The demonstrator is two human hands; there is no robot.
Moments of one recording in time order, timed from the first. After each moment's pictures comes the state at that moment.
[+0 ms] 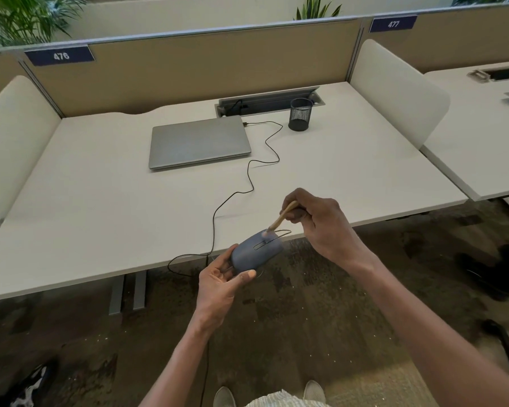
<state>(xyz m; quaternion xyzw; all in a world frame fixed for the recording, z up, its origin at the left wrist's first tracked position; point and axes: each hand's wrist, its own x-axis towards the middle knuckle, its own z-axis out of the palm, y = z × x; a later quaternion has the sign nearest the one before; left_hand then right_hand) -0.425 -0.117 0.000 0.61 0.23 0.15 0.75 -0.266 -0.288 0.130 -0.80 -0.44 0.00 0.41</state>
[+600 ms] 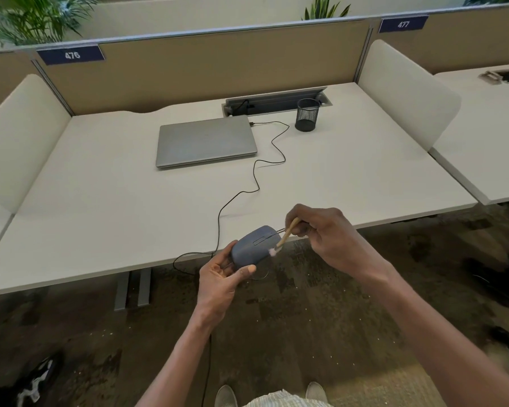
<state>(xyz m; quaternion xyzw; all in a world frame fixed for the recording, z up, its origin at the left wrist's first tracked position) -0.425 -0.113 0.008 0.60 0.23 0.18 0.74 -0.274 -0.298 0.132 -0.79 -0.49 0.05 0.37</state>
